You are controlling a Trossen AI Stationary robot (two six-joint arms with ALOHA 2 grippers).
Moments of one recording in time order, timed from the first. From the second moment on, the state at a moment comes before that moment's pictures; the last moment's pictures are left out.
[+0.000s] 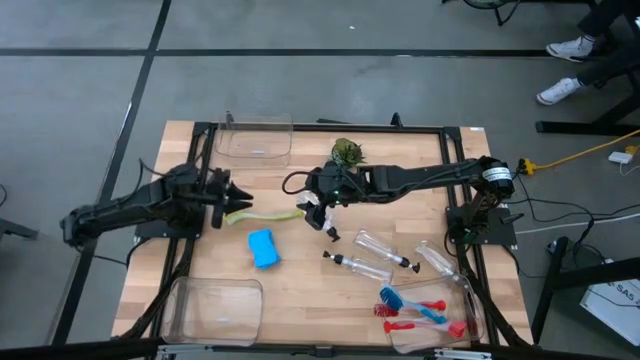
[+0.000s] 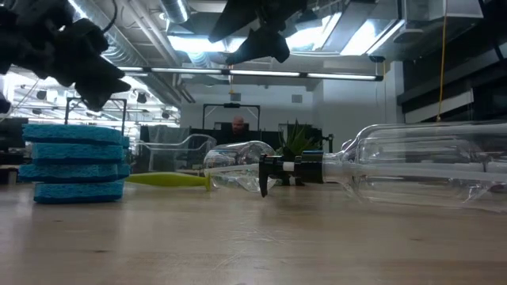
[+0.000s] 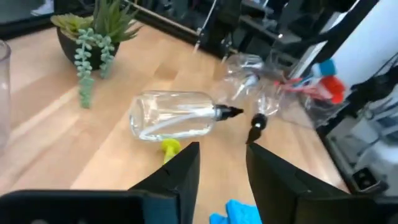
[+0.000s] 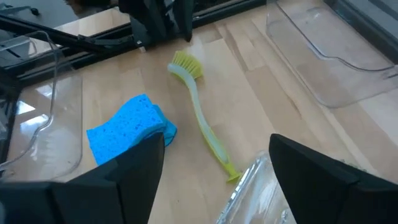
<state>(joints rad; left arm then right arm) 0.34 0.22 0.19 -0.25 0.32 -0.31 0.04 1.77 1.54 -0.39 0.19 0.32</state>
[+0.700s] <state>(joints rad) 0.07 0.80 0.43 -0.47 -0.05 -0.11 0.03 1.70 1.54 -0.71 0.19 0.24</state>
